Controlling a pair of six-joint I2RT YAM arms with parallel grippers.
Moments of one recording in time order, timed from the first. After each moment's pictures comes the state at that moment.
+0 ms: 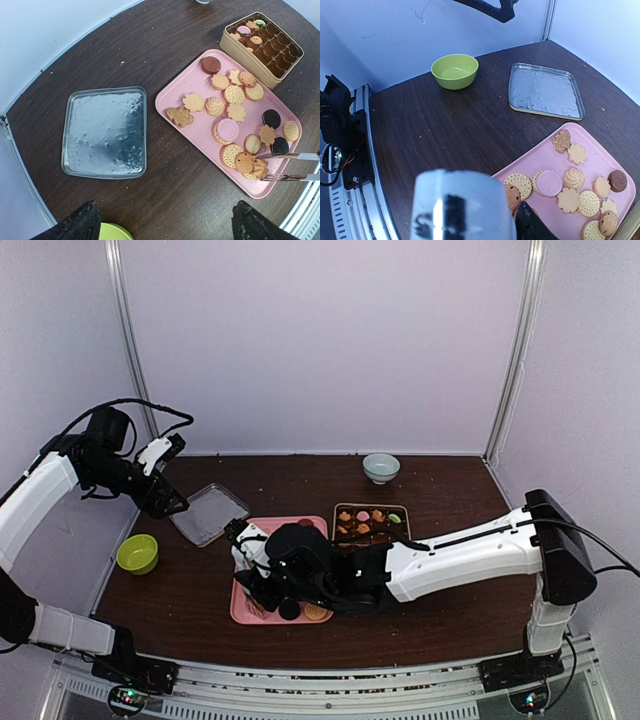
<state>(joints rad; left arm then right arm) -0.11 1.22 1.22 -0.94 0.40 0.52 1.34 1.92 1.40 0.08 0.28 0.13</state>
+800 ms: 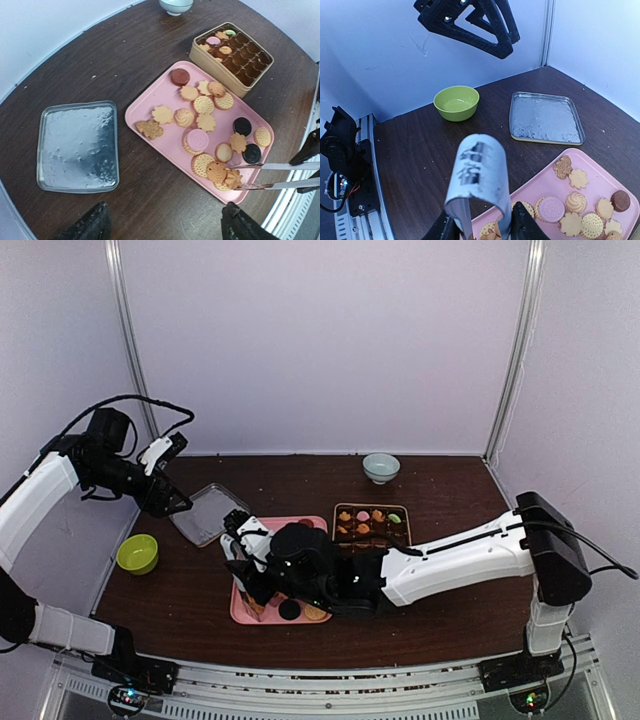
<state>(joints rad) -0.11 1.22 1.22 -0.96 0.52 0.52 1.33 1.95 1.37 0.29 0.30 0.13</state>
